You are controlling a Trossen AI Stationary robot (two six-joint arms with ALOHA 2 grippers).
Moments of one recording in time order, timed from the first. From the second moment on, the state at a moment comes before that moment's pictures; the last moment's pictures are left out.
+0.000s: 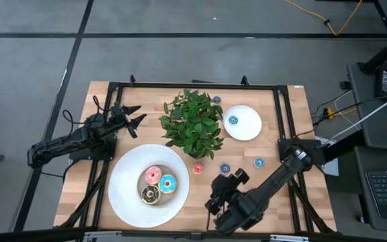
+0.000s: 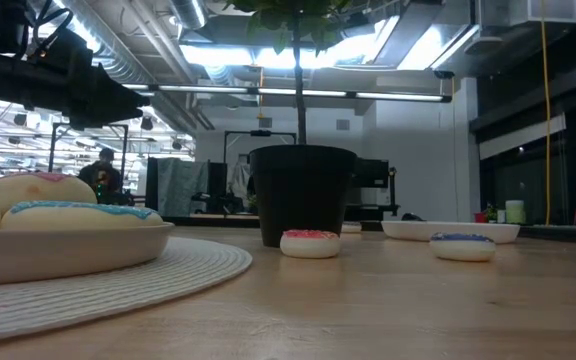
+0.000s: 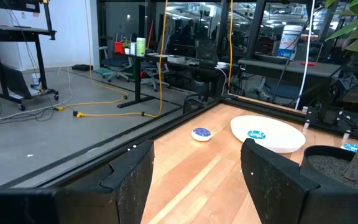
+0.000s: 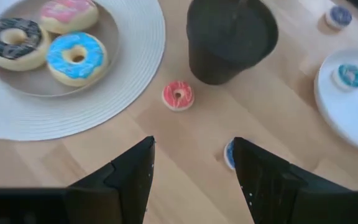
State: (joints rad) left arm 0.36 0.01 0.04 -0.03 -0.25 -0.11; right arm 0.71 2.15 2.14 -1.57 0.68 1.46
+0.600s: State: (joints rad) left arm 0.36 0.01 0.04 -0.03 -0.25 -0.11; right arm 0.52 2.37 2.14 -1.47 0.57 1.75
